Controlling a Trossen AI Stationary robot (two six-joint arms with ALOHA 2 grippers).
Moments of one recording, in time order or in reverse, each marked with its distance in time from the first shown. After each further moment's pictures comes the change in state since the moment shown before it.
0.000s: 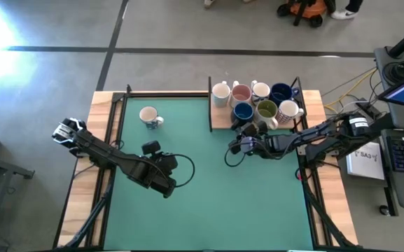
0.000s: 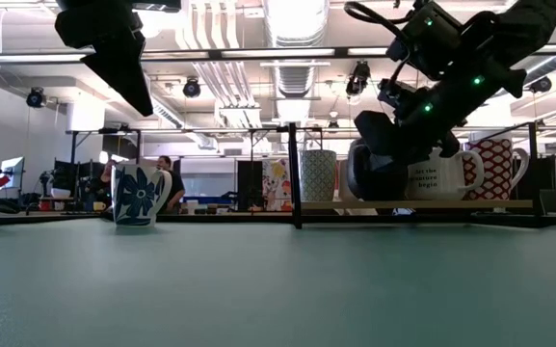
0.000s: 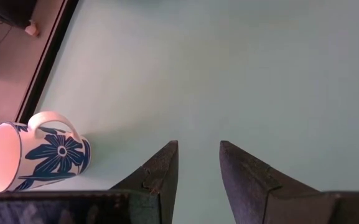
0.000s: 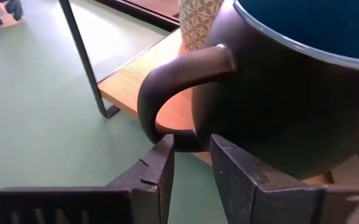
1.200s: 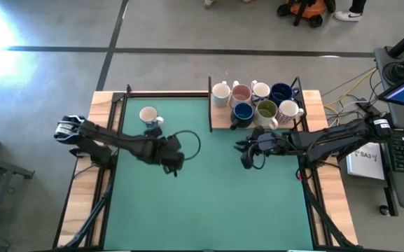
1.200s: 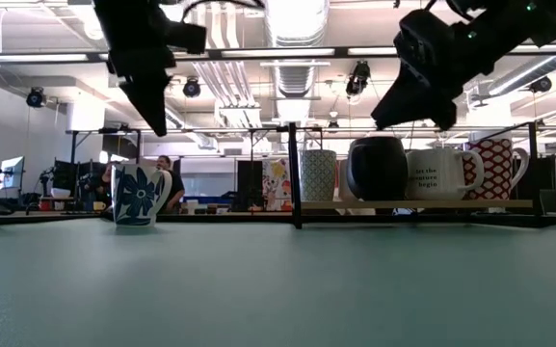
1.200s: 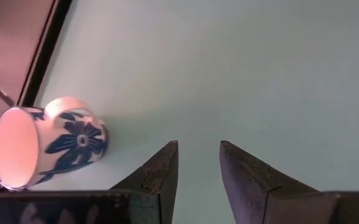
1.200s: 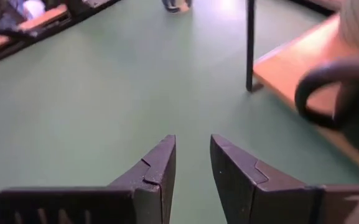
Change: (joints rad) left arm 0.238 -0.005 0.000 -0.011 0.109 0.126; right arm 0.077 -0.332 0.012 -0.153 -0.500 -0.051
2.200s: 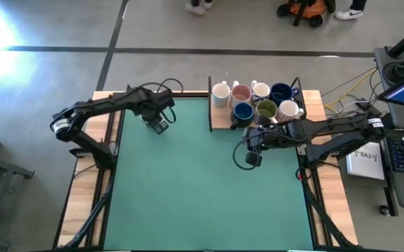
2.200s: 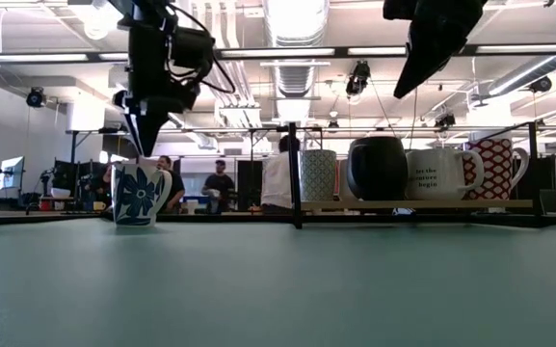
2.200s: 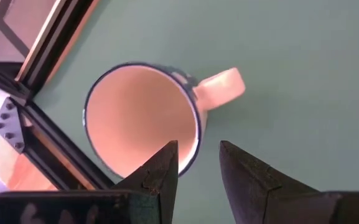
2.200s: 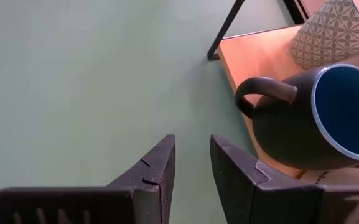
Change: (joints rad) left arm 0.693 -0.055 0.000 -0.067 0.242 0.376; right arm -0.001 0.118 0.474 -0.761 0.009 -0.301
